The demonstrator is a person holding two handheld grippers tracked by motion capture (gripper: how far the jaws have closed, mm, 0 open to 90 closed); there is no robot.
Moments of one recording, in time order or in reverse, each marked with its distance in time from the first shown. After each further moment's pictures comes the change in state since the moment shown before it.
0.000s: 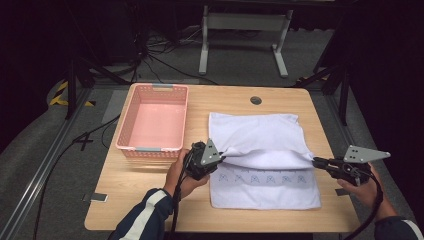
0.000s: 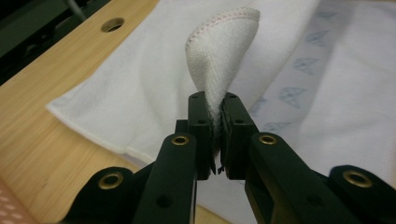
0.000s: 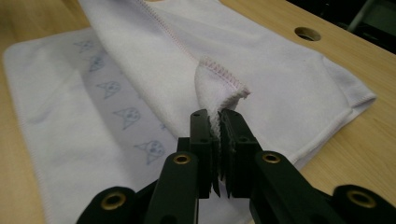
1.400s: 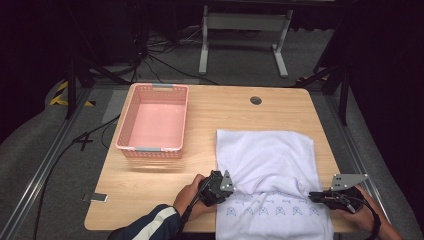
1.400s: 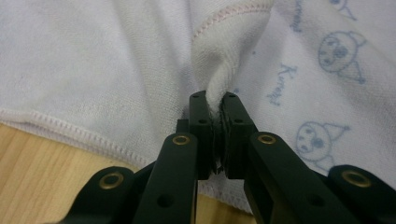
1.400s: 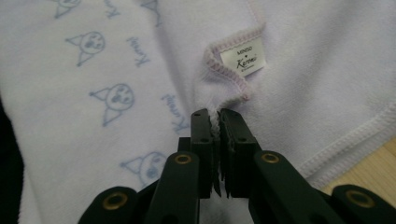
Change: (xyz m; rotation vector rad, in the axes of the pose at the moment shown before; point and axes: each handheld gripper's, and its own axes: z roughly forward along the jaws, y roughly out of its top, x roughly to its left) left arm -0.046 -0.034 0.056 0.262 -0.187 0.037; right arm 0.040 -0.054 0.016 0.293 0.131 0.035
